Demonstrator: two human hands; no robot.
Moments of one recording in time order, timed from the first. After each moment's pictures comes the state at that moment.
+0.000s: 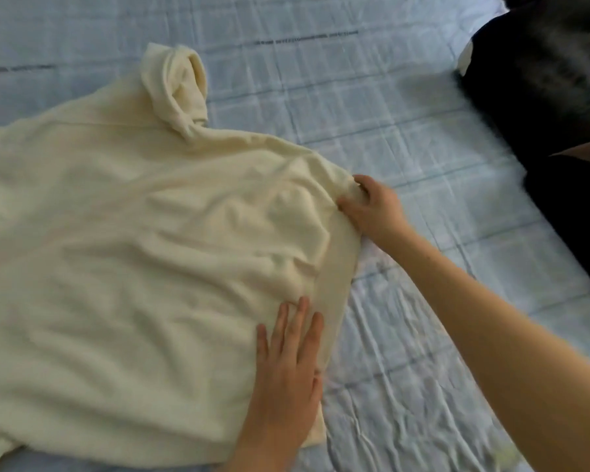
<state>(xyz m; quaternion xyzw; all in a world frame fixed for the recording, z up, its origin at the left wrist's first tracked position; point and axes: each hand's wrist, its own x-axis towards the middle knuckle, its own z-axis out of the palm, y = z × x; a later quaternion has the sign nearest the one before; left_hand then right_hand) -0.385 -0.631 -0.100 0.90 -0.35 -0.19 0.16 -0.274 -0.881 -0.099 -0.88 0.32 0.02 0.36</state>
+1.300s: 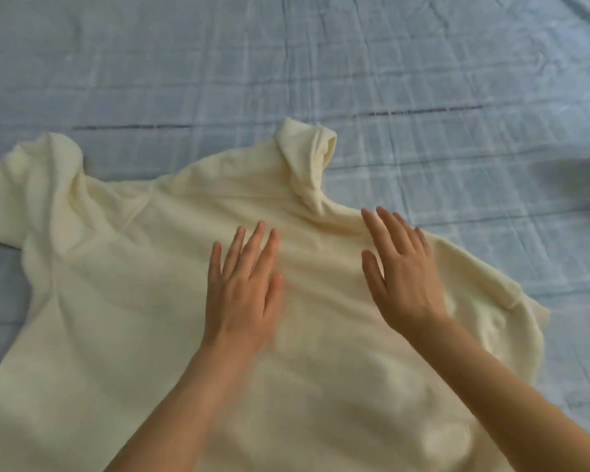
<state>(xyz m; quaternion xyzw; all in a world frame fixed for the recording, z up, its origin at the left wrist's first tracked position) -0.142 -0.551 -0.109 0.96 -0.22 0.05 0.13 -0.186 -0.791 -0.106 -0.98 0.06 -0.09 0.19</state>
